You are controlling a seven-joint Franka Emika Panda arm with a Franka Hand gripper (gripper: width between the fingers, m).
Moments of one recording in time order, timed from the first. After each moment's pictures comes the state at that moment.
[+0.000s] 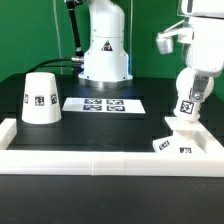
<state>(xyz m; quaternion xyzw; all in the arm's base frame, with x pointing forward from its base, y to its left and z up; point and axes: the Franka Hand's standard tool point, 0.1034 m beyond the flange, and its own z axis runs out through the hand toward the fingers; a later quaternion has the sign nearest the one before) 0.602 0.111 0.111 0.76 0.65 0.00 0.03</state>
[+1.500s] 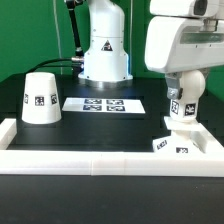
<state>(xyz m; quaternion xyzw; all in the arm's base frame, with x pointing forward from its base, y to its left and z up) 0.602 0.100 0.110 0.94 0.34 0.01 0.02</state>
